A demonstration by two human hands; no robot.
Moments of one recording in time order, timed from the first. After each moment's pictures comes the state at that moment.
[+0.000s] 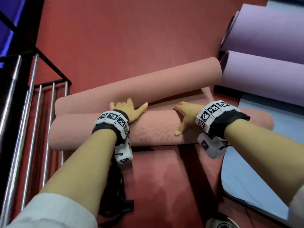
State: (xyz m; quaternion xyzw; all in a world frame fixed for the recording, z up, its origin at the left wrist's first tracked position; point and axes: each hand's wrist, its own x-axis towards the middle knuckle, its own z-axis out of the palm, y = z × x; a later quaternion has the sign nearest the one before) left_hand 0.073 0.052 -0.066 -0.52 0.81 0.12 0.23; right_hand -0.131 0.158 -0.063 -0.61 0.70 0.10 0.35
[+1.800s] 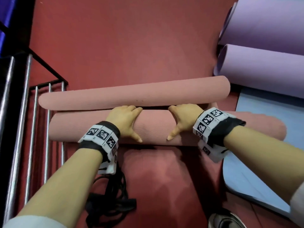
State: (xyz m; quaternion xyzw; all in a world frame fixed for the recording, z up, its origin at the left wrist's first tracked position) left_hand 0.102 0.069 -0.056 -0.27 0.95 0.02 0.18; right_hand -0.109 0.177 -0.056 -0.66 0.71 0.12 0.24
